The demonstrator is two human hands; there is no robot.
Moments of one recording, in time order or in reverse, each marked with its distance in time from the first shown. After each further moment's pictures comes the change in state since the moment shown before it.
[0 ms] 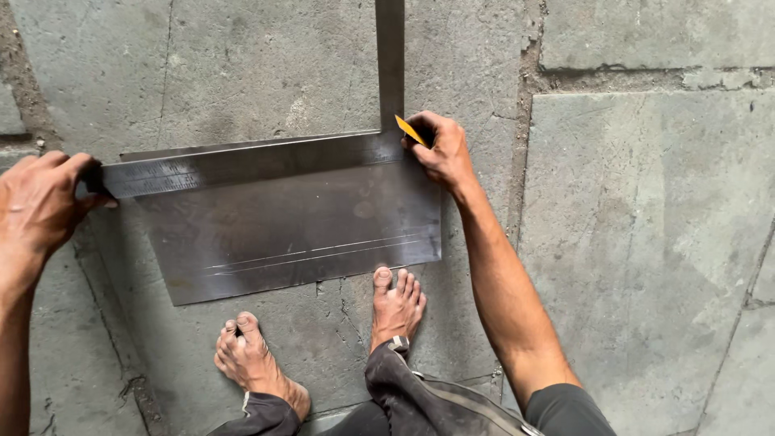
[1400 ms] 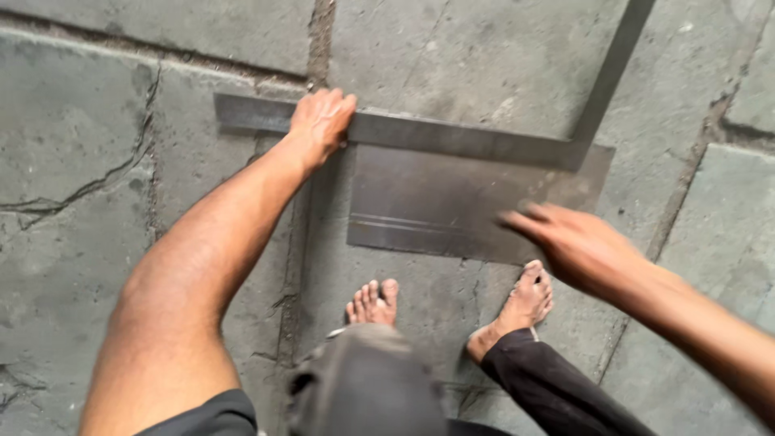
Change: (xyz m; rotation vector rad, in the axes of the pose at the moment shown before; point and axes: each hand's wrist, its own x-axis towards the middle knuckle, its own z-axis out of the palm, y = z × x) left_hand 0.019 0.001 -0.027 -0.532 0.092 0.135; right_hand -0.107 -0.250 0.077 -0.871 -0.705 -0.406
